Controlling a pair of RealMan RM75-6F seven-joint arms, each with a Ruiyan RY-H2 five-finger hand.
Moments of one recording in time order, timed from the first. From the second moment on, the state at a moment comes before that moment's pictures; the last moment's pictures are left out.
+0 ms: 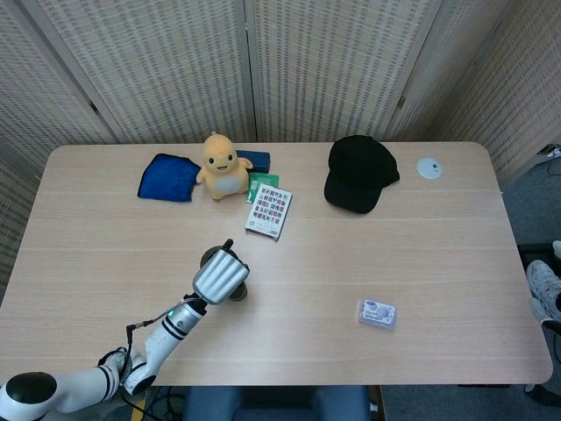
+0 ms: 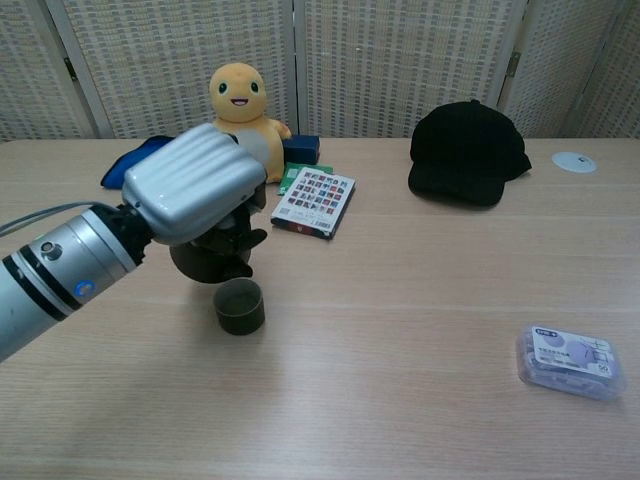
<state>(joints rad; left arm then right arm) -0.73 -1.84 -0.09 -1.05 1.67 1.29 0.54 -0.04 -1.01 0.12 -1.59 -1.44 1.59 0.14</state>
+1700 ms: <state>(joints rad) -0.66 -1.75 -0.22 -1.15 1.29 1.14 0.20 -0.02 -1.02 0.12 -1.60 -1.43 1.56 0.12</state>
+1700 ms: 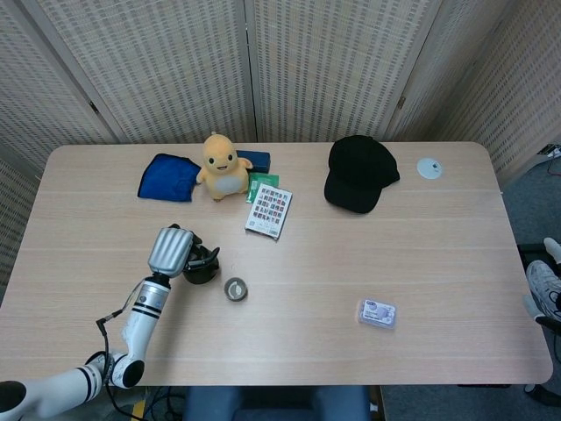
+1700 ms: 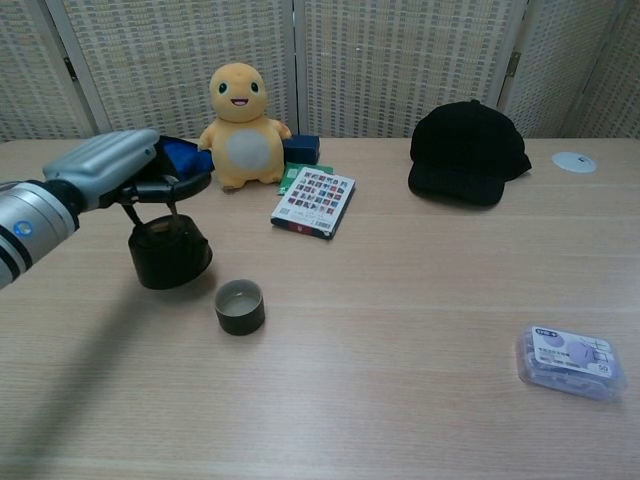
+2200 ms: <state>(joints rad) -0.66 -1.80 -0.19 -1.05 1.31 1.14 0.20 -0.02 -1.02 0.12 -1.59 -1.43 1.56 0.12</state>
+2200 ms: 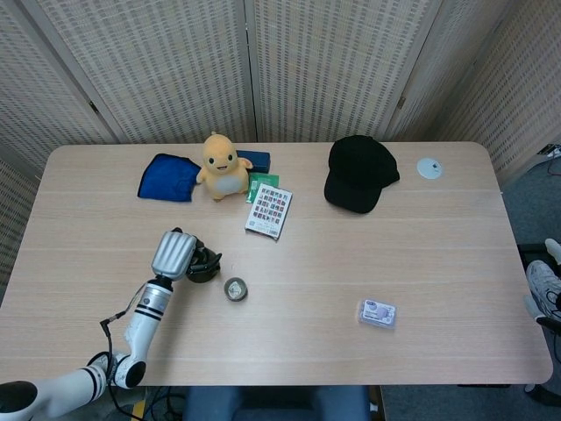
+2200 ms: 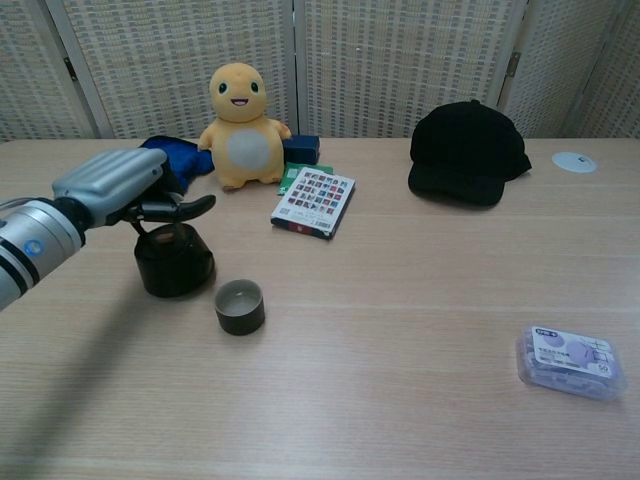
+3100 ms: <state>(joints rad) -0.66 -1.78 -0.18 -1.08 1.32 1.12 0.19 -0.03 -1.02 0.12 -1.60 -1.43 1.58 0.13</state>
